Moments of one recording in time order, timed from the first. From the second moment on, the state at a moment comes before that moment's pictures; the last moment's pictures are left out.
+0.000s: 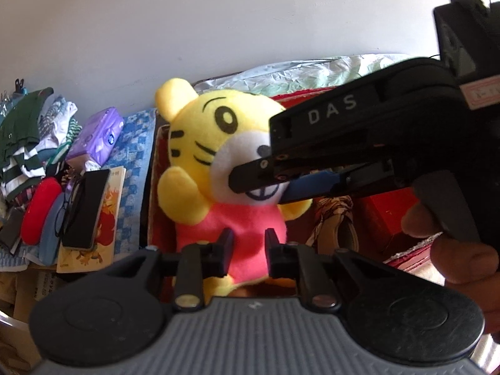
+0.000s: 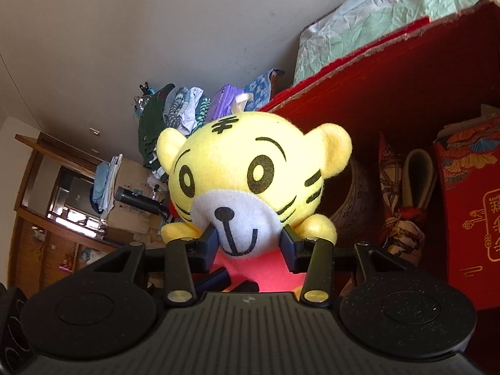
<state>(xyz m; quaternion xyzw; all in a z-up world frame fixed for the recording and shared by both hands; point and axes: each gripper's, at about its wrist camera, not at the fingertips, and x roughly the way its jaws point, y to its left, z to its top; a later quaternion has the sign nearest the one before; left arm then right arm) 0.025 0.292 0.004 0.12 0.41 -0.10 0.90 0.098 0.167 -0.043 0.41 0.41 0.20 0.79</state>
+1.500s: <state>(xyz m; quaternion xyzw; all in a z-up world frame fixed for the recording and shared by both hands) 0.052 0.295 -0.012 0.08 0.46 -0.11 0.88 0.143 0.186 -0.007 0.18 0.44 0.06 0.88</state>
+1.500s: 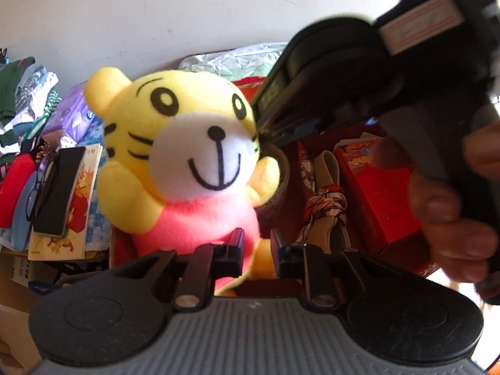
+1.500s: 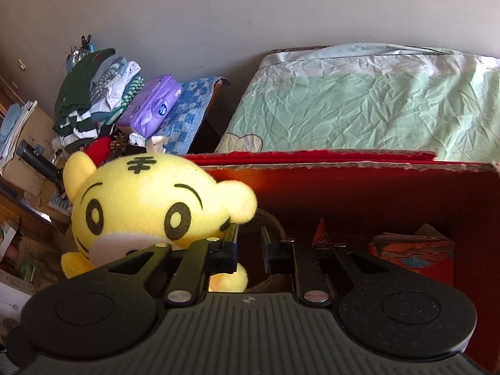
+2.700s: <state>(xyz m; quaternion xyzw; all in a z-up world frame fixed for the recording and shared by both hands) 0.021 0.274 0.002 0.09 0.46 -0.03 0.89 0.016 0.123 0.019 0.22 0.39 0.04 0.89</state>
